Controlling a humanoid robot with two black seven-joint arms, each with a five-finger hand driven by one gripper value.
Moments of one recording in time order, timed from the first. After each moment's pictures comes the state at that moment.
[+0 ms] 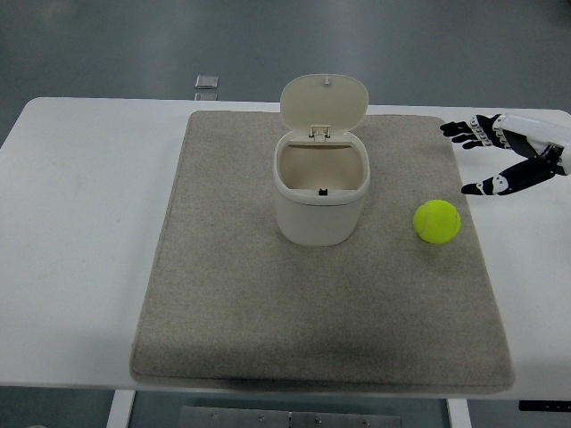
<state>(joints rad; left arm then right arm) 0.04 0.00 -0.04 -0.15 0.01 -0.12 -0.04 0.94 -0.88 0.38 1.23 -1.01 0.33 0.33</state>
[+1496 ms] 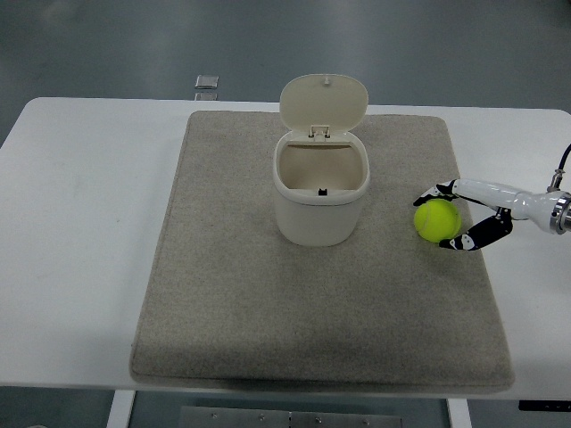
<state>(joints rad) 0.04 0.00 -0.04 -0.15 0.01 -0.12 -0.04 0.87 -0.77 0.29 1.20 -1.35 0.16 0.33</state>
